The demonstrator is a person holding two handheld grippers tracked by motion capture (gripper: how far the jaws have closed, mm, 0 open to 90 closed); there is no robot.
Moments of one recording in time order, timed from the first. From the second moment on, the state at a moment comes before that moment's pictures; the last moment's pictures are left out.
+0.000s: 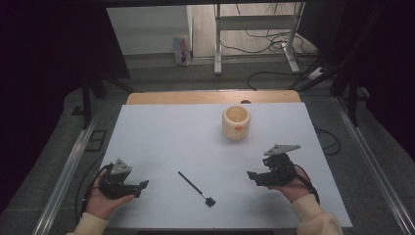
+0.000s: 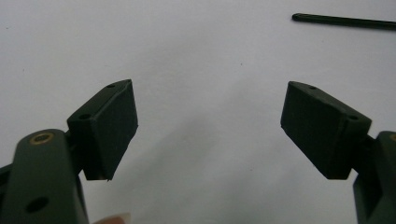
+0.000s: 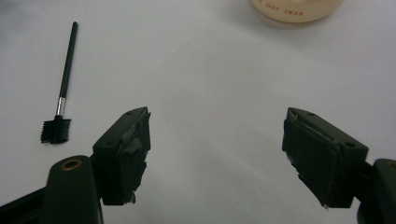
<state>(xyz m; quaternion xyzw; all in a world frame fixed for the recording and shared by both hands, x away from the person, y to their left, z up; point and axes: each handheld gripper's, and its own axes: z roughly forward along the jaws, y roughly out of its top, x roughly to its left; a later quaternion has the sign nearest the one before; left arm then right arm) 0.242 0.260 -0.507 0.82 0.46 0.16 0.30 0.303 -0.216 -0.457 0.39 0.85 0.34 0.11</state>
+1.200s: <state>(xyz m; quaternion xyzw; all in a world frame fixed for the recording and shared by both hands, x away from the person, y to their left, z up) 0.242 0.260 -0.507 0.82 0.46 0.16 0.30 0.313 -0.134 -0.456 0.35 0.88 0.31 0.09</state>
